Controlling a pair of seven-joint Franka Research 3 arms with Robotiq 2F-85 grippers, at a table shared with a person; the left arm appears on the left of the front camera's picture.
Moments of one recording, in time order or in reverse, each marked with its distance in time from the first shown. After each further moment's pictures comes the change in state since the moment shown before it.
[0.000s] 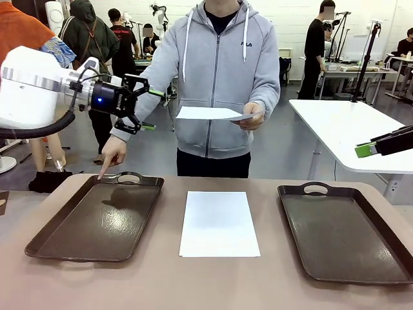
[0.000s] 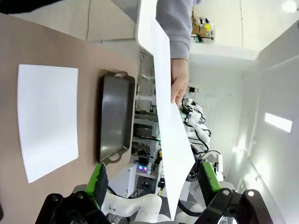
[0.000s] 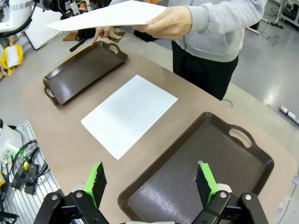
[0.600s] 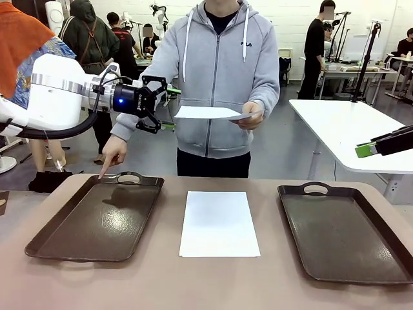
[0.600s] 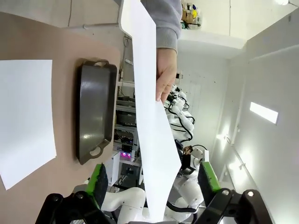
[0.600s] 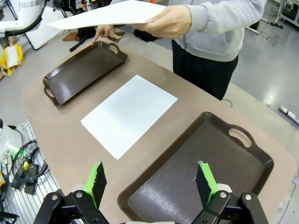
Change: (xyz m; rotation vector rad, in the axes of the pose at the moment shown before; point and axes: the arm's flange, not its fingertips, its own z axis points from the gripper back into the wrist) left arm 0.017 -0.004 -0.048 -0.090 0.091 0.036; right arm 0.000 0.000 0.000 -0.001 0.000 0.000
